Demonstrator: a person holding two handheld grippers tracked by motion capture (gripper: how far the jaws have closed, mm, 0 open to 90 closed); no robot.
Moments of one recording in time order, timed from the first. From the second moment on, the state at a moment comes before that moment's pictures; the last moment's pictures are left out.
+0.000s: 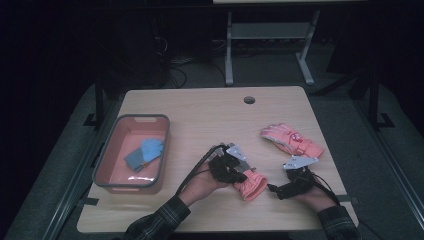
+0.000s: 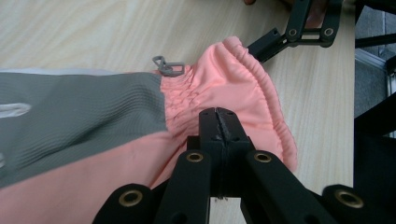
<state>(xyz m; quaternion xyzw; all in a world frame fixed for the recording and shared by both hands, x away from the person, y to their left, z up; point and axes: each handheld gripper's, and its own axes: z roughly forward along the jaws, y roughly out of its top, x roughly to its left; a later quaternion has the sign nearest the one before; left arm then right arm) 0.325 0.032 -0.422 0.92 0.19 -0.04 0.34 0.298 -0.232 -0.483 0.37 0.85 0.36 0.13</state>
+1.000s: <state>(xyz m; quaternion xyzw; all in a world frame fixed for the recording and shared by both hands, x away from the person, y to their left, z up) 0.298 0.136 -0.458 0.91 0.27 0.04 0.33 0.298 -0.233 -0.483 0.37 0.85 0.36 0.13</state>
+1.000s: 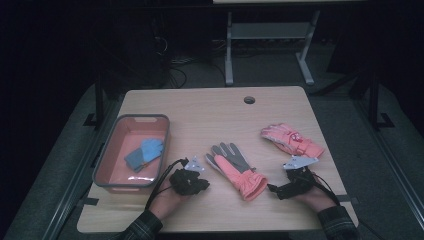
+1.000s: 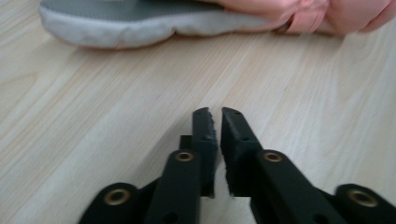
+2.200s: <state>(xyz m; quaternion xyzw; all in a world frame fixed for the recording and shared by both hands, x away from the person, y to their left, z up) 0.285 0.147 -0.477 0.89 0.23 0.10 0.38 0.340 -0.261 -0.426 0.39 0.82 0.40 0.14</state>
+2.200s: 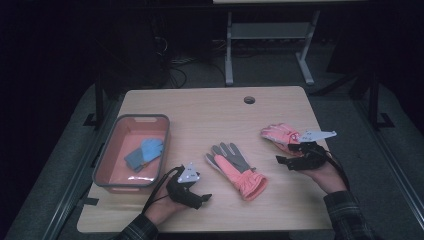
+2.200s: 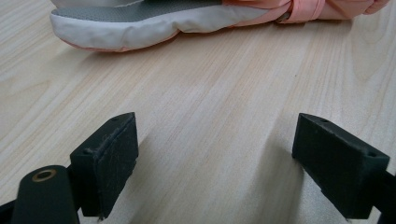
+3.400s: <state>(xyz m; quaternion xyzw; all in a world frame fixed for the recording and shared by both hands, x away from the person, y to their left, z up) 0.285 0.146 -0.478 0.89 0.23 0.10 0.38 0.417 -0.311 -0.445 0.41 0.84 0.34 0.10</state>
